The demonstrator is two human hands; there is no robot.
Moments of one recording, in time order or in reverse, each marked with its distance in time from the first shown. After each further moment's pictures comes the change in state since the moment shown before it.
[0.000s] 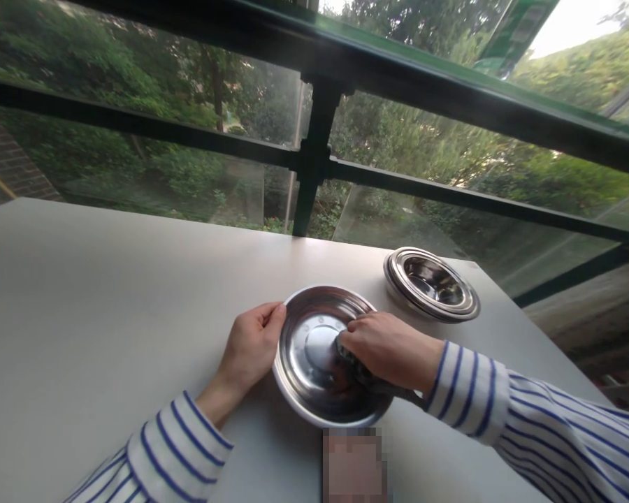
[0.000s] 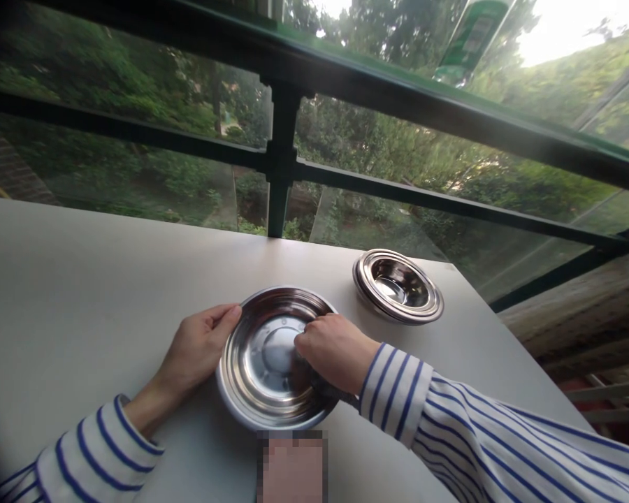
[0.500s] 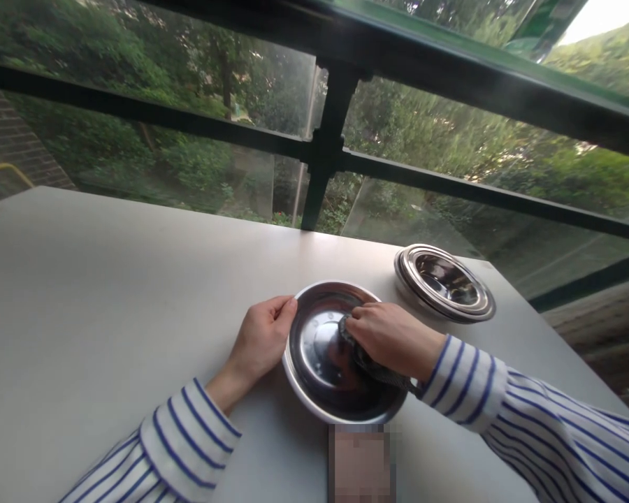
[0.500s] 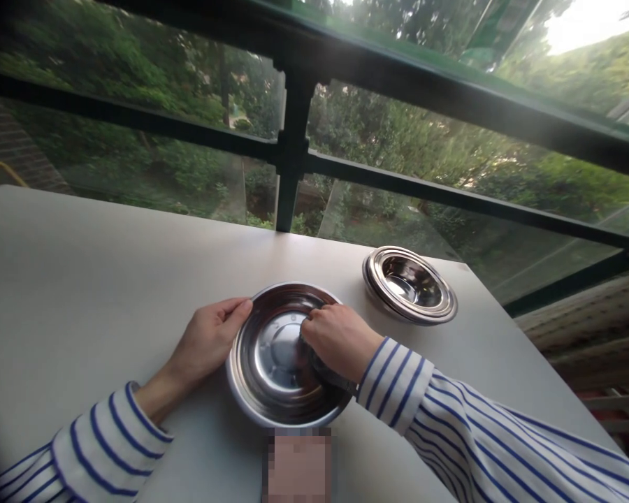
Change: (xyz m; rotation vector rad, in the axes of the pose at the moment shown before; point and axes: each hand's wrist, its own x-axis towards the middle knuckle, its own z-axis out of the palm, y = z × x) left_hand -0.001 0.003 0.001 -0.065 -0.036 0.041; right_hand 0.007 0.000 0.002 -0.035 0.046 0.052
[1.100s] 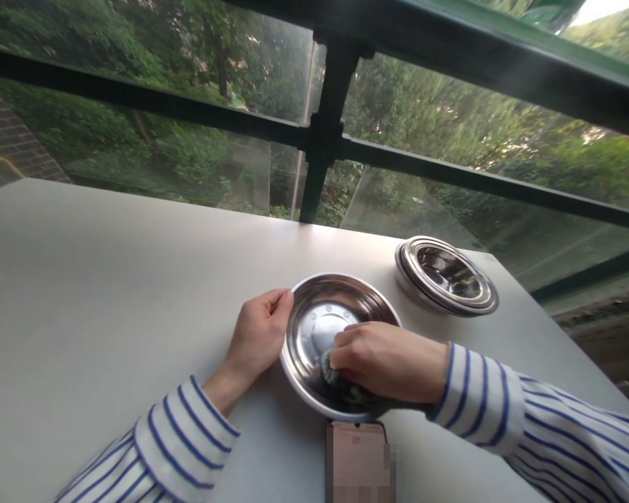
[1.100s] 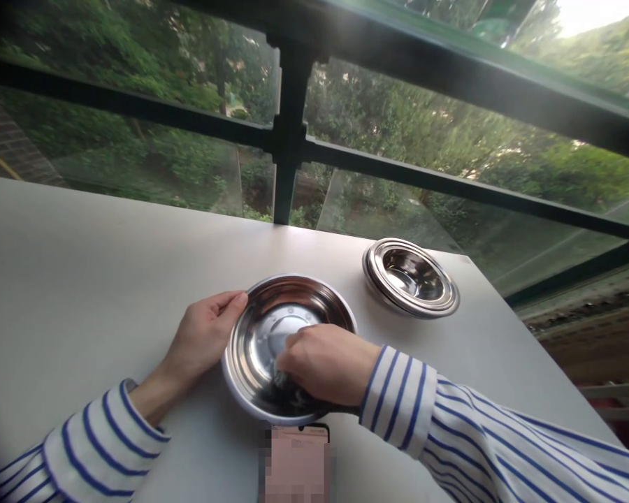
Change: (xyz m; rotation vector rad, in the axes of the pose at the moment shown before) left_hand -0.002 0.003 0.004 0.009 0.045 -0.056; right_hand -0.011 -0.016 -0.002 0.297 -0.017 -0.322
